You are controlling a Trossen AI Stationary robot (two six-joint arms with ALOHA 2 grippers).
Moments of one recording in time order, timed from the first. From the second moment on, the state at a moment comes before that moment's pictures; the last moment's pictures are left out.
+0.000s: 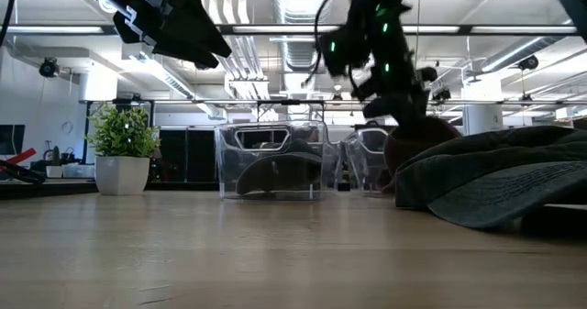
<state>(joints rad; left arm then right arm) -0.41 1.29 0.85 -0.29 -0.85 -0.60 -0.28 1.89 1.53 -1.44 0.43 0.62</state>
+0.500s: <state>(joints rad) -0.41 1.29 0.85 -0.29 -0.83 -0.61 -0.27 1.69 1.51 -1.49 0.41 0.71</state>
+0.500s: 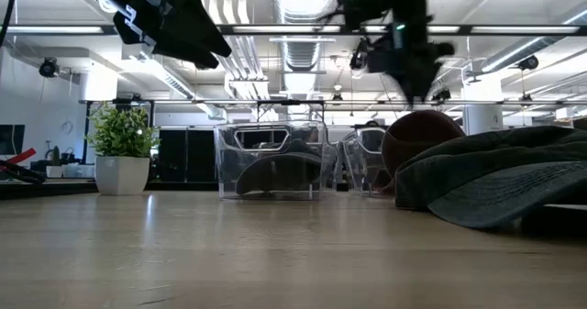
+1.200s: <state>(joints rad) -0.42 1.29 0.85 -0.28 -0.83 -0.67 -0.30 1.66 1.17 -0.97 0.23 0.61</state>
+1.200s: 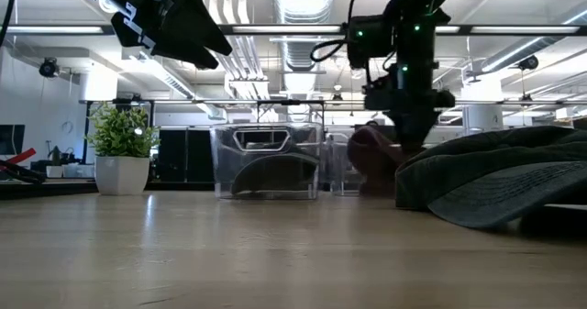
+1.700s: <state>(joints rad) -0.42 1.29 0.85 -0.28 -0.83 -0.71 -0.37 1.75 1.08 -0.92 0.14 0.73</state>
